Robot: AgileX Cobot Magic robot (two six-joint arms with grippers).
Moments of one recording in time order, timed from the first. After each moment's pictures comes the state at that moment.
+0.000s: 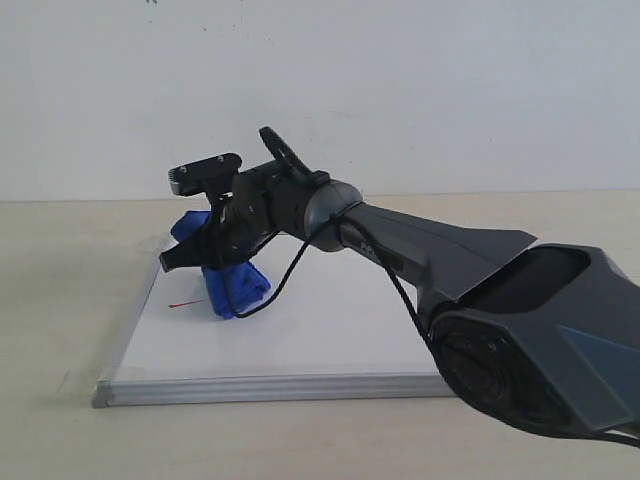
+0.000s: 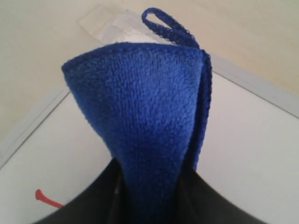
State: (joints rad) left arm -0.05 0.00 0.00 -0.03 0.34 -0.01; right arm 0.70 2.67 -2.42 0.02 0.62 0.06
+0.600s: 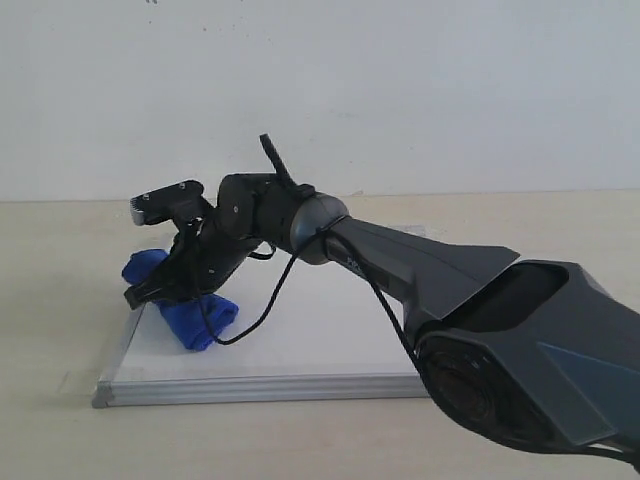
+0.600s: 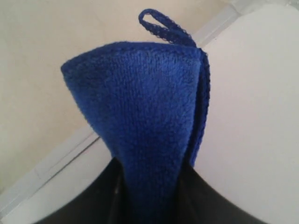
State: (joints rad) left arm -0.05 0.00 0.00 -0.03 0.34 -0.01; right arm 0.73 2.71 -2.47 0.35 0.74 -0.28
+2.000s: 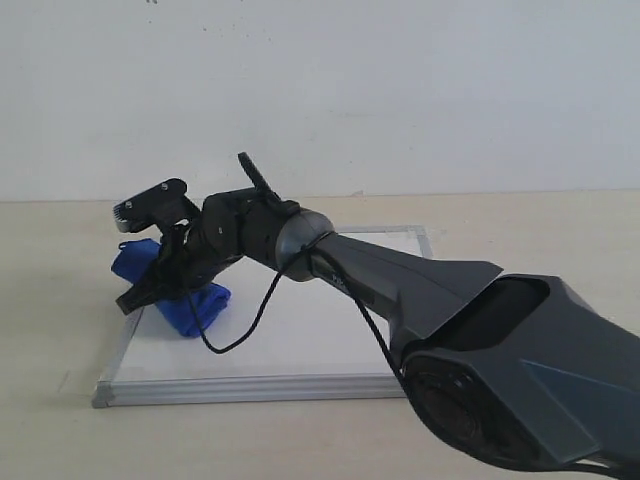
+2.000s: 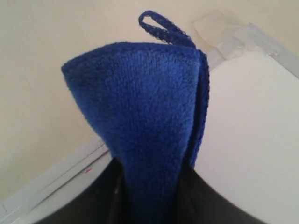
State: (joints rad) left arm -0.05 0.00 0.00 -0.03 0.34 -0.01; right arm 0.76 2.74 -2.49 0.24 0.60 -0.31
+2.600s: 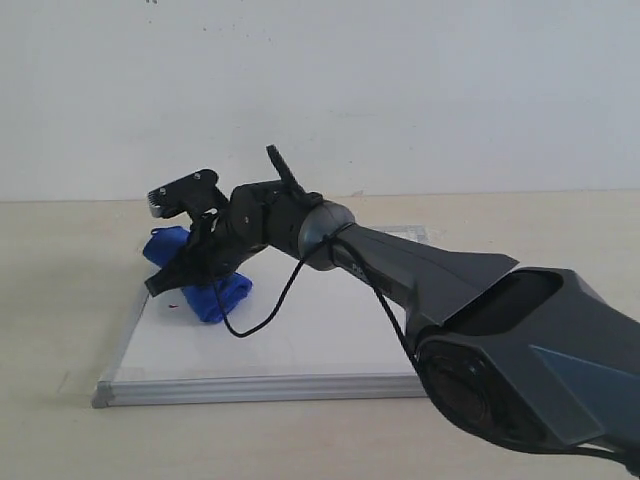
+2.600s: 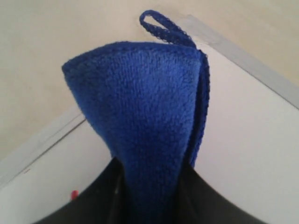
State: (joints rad) left arm -0.05 0.00 0.00 -0.03 0.34 -0.01; right arm 0.72 2.75 -2.49 0.25 0.60 -0.30
